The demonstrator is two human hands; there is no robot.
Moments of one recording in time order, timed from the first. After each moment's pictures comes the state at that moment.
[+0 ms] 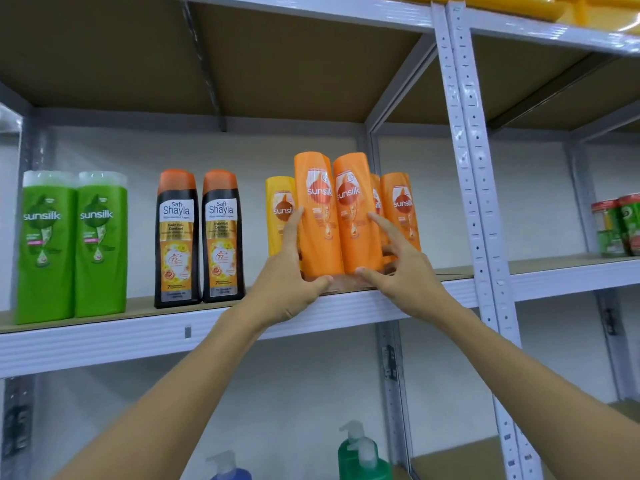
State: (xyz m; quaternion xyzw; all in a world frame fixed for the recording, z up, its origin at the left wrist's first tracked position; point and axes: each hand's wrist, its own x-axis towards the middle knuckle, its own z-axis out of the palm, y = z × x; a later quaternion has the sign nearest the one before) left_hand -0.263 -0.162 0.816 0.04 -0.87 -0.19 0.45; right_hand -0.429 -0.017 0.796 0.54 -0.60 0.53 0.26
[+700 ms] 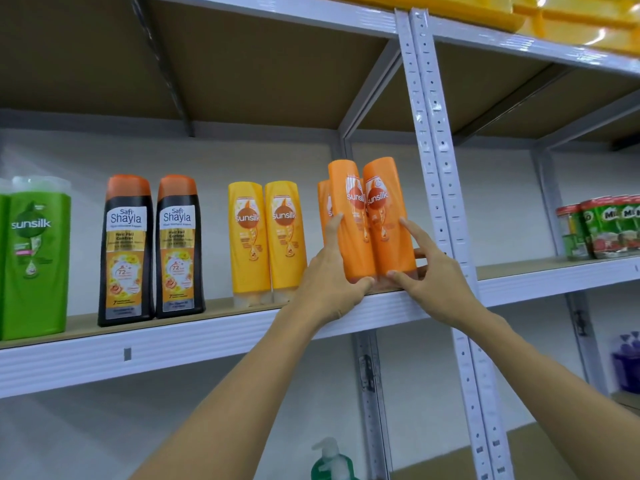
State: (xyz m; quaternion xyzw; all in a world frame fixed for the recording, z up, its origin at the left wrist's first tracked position) left_hand -0.360 -0.098 0.816 0.04 -0.88 -0.15 0.45; right_hand -0.503 0.037 0.789 0.46 -0.66 0.51 0.32
